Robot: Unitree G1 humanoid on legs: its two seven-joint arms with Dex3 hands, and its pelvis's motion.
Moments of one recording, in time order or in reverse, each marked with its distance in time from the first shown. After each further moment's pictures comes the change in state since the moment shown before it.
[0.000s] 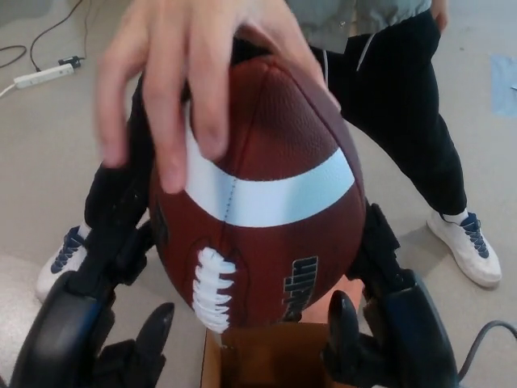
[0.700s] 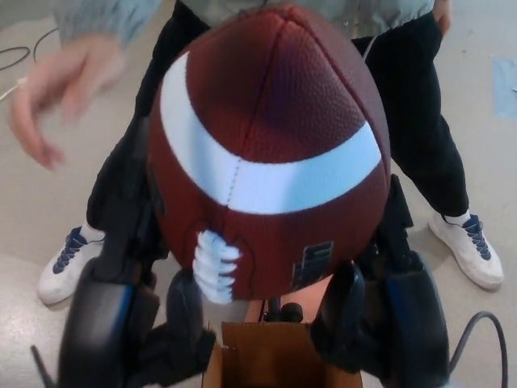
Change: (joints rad) left_arm -0.091 -0.111 -0.185 -0.047 0.082 0.108 0.213; right_arm -0.054 0.054 0.059 -0.043 0.040 0.094 -0.133
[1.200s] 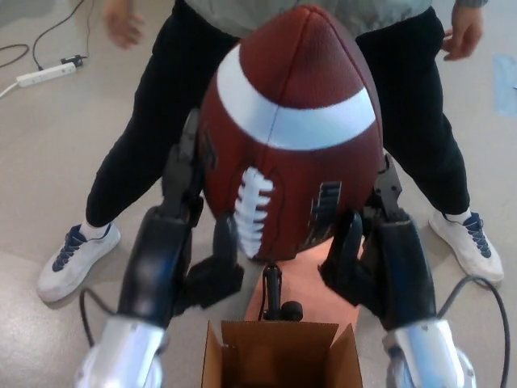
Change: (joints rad) left_arm -0.328 -0.040 -0.006 0.403 0.022 0.092 0.027; right_arm -0.235 0.002 -0.156 0.336 0.067 0.091 -0.001
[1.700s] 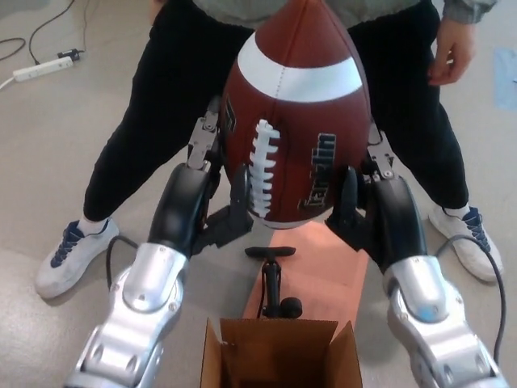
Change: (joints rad) left_arm -0.327 -0.064 0.074 0.510 -0.054 -0.001 -0.094; right_arm -0.310 0.006 -0.136 0.462 0.064 0.003 0.077
